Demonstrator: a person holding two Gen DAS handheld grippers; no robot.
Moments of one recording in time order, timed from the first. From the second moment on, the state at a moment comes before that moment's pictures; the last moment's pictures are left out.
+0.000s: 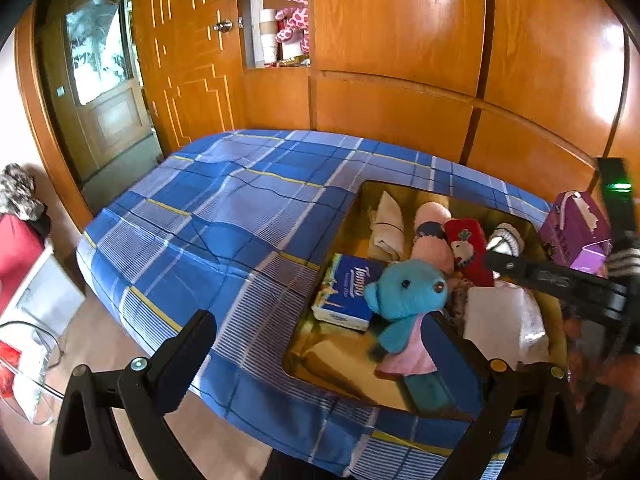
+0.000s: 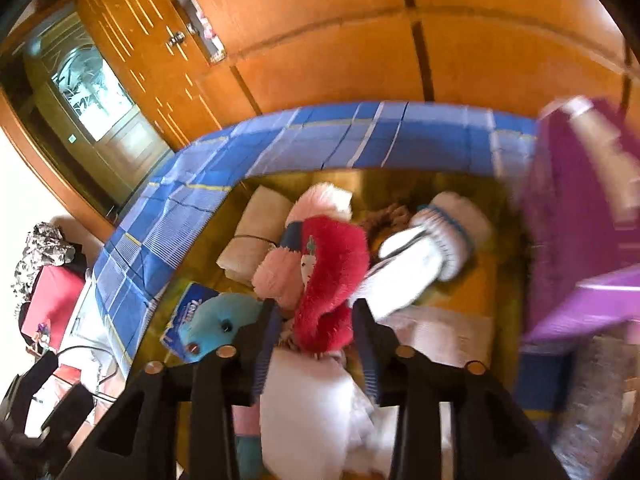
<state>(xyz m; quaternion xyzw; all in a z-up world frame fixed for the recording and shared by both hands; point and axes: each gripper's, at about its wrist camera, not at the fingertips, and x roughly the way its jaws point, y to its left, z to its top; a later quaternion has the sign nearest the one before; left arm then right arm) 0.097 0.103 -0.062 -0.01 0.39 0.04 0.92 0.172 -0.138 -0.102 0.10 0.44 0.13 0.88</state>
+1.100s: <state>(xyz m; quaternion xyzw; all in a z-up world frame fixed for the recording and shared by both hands) 0.020 0.093 -0.021 -0.01 0.37 0.06 0.93 0.003 -0.138 -0.033 0.06 0.39 -0.02 0.92</state>
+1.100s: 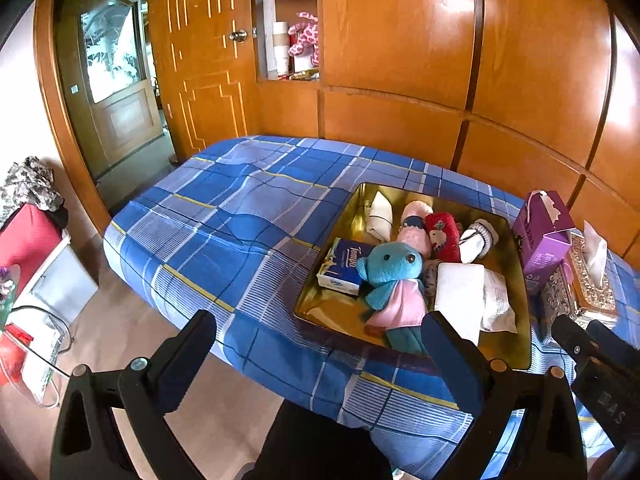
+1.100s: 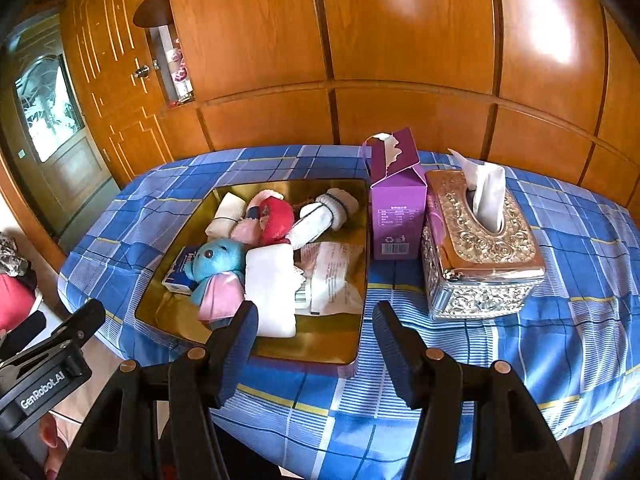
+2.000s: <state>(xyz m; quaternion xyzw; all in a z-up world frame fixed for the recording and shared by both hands) 0.006 0.093 -0.010 0.00 0.36 0.06 0.93 -0.012 -0.128 -0.018 0.05 0.37 -0.03 0.93</state>
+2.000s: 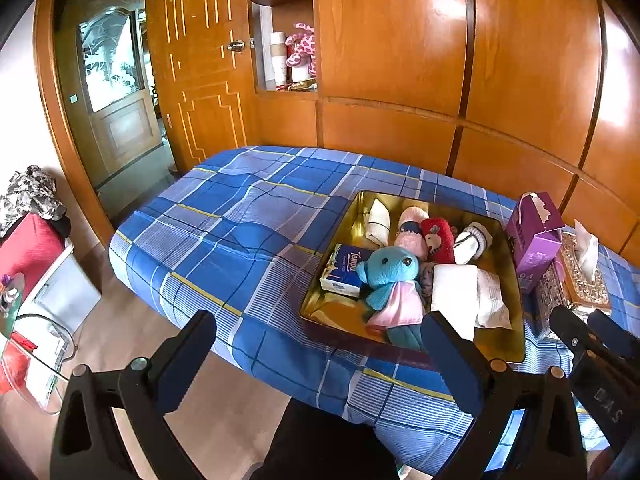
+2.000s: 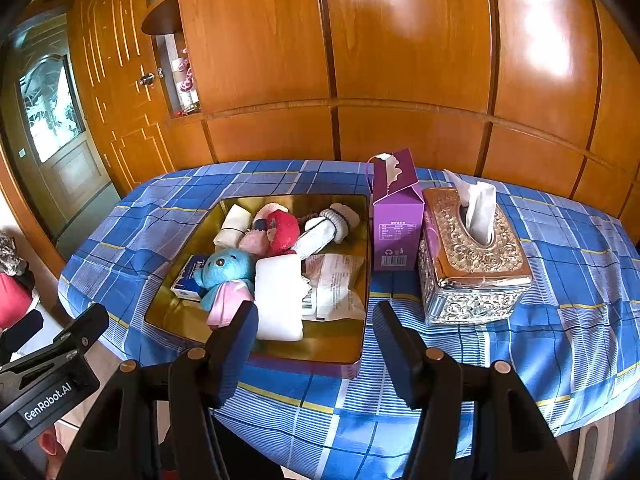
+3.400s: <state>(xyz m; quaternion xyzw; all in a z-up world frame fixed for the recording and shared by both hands) 0.006 0.090 -0.013 0.00 0.36 0.05 0.93 -0.011 -0.128 -0.021 0.05 0.38 -0.03 0.92</state>
